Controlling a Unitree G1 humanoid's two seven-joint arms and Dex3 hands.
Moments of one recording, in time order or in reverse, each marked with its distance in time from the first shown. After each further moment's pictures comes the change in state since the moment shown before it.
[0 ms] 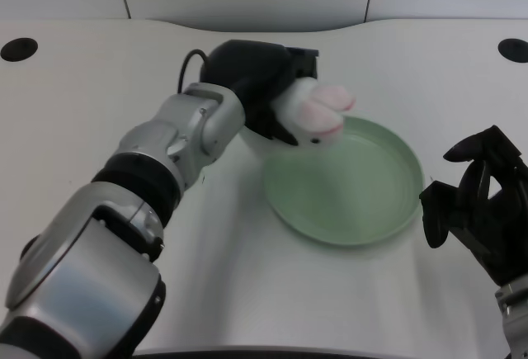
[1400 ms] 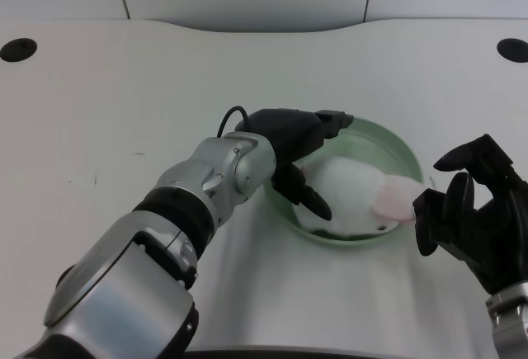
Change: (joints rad) left arm 0.052 -0.105 -0.006 0.075 -0.027 0.041 -0.190; right arm 0.025 0.015 0.037 0.012 -0.033 -0.061 -0.022
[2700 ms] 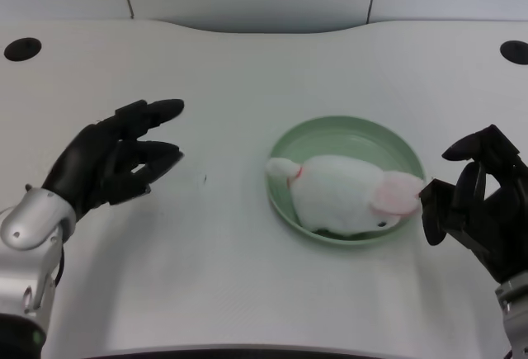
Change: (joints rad) left arm 0.615 0.322 0.627 -0.692 -0.713 0.079 -0.360; right arm -0.043 -0.031 -0.033 0.012 0.038 0.066 0.026
